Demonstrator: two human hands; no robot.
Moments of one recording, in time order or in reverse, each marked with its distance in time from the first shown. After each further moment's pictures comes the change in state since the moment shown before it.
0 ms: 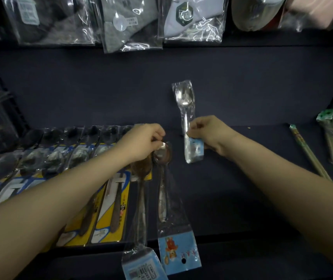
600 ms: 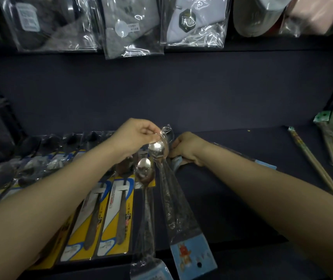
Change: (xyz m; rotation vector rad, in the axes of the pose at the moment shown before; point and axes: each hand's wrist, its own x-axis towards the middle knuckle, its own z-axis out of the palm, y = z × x) left_hand 0.011 -0.018 -0.018 -0.478 0.019 -0.076; right_hand 0.021 0.003 0.047 -0.110 -0.147 0.181
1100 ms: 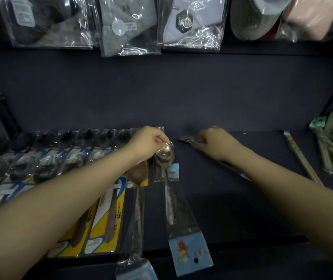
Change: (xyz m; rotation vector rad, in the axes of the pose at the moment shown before) left_hand 0.018 -0.011 0.043 0.108 -0.001 -0.015; right_hand -0.016 0.025 -0.067 -0.913 0.279 -0.176
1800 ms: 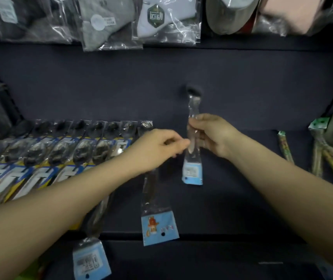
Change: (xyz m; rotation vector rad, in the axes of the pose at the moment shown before) left_hand -0.055 0.086 0.041 0.022 -0.030 0.074; right_hand -0.012 0.024 -0.023 1.439 -0.180 0.132
